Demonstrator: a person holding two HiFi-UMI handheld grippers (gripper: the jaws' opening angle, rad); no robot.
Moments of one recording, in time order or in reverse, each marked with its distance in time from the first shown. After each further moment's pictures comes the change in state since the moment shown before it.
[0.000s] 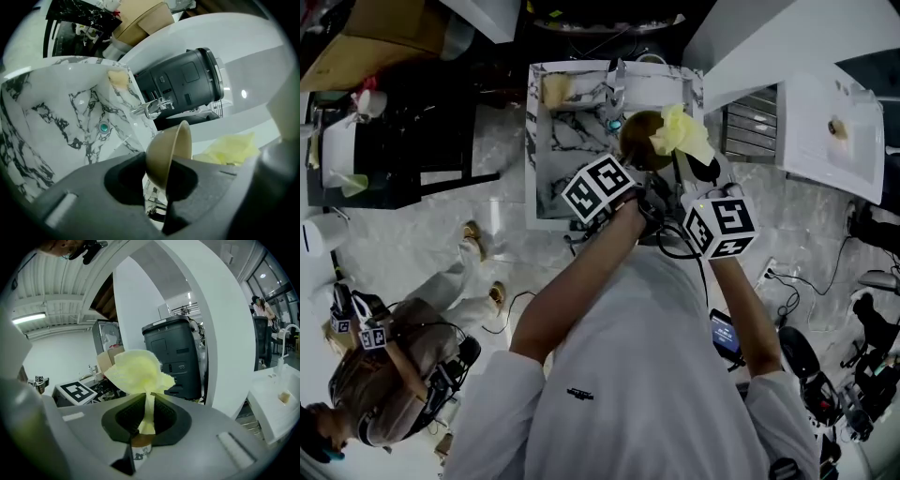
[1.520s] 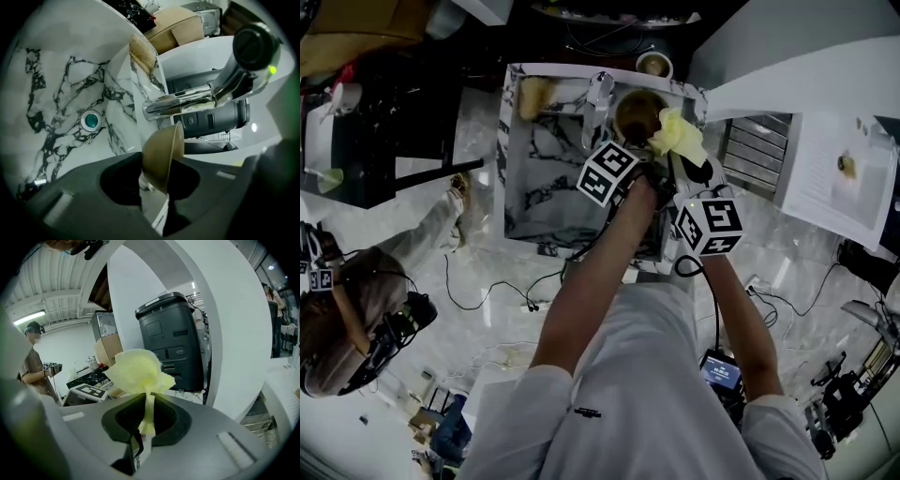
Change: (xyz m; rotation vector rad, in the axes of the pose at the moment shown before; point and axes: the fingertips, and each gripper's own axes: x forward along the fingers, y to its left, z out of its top) left arm 0.158 0.041 0.035 -0.280 -0.274 0.012; right arm 0.091 -0.092 -0.063 -0.009 0.105 0.067
